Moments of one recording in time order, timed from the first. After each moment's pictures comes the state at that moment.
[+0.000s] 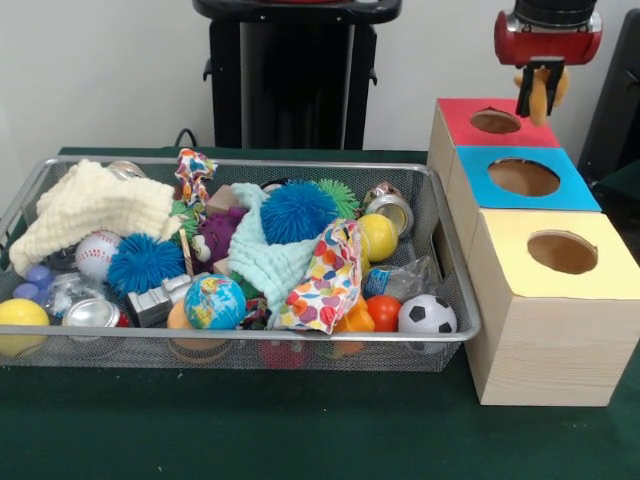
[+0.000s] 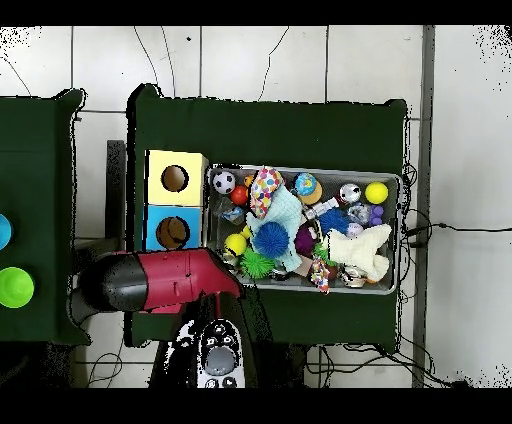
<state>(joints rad) 0.06 -0.83 0.08 1.88 0.03 0.59 1.90</state>
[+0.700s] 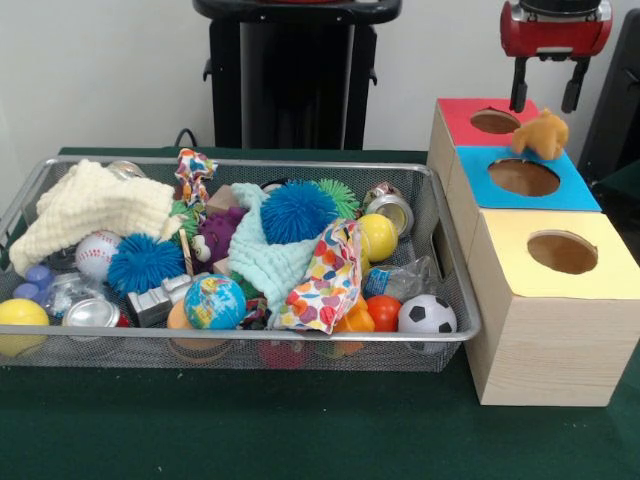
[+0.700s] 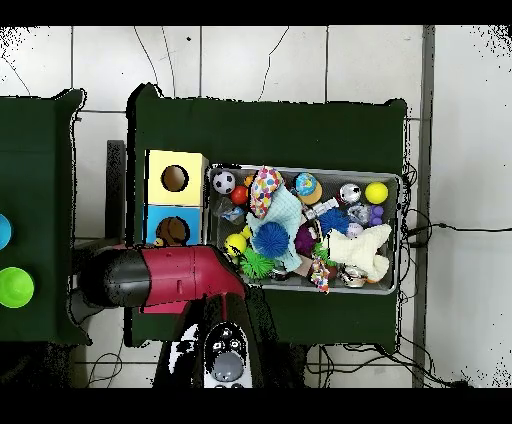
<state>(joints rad) 0.05 -0.85 0.07 1.87 0.08 0.59 1.90</state>
